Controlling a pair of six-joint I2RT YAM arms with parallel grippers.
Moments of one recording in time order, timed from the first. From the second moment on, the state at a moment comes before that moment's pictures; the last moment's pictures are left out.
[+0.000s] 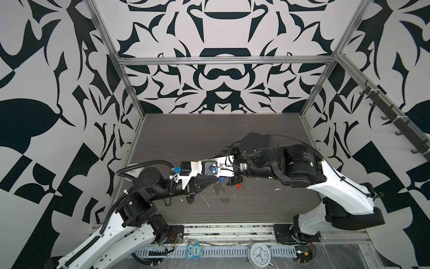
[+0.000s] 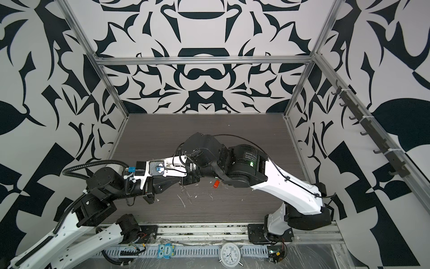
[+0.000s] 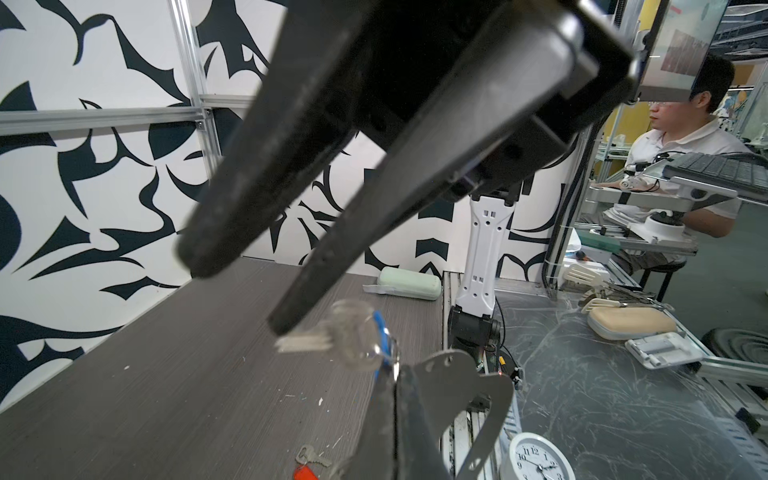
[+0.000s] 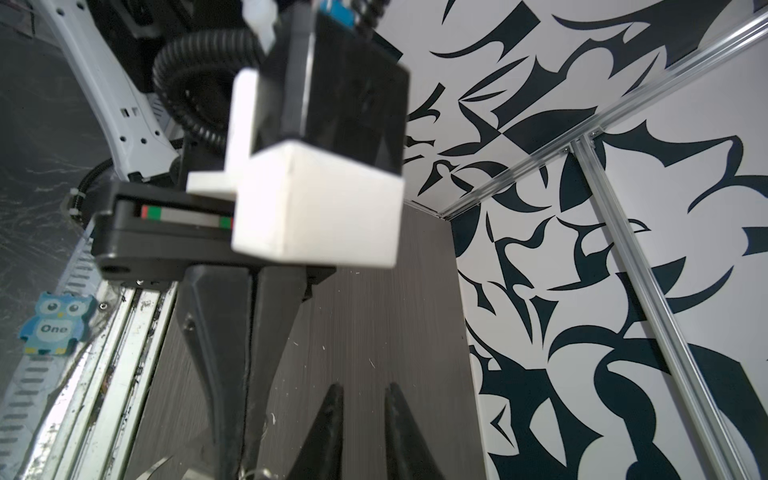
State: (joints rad) left arm -0.87 0.56 0.77 -0.14 0.57 -0.06; right arm 1.31 1.52 2.08 -1.06 0.11 -0.60
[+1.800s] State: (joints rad) left arm -0.87 0.47 0.62 0.18 0.43 -0.05; right arm 1.27 1.14 1.31 -0.45 0.08 -0.18
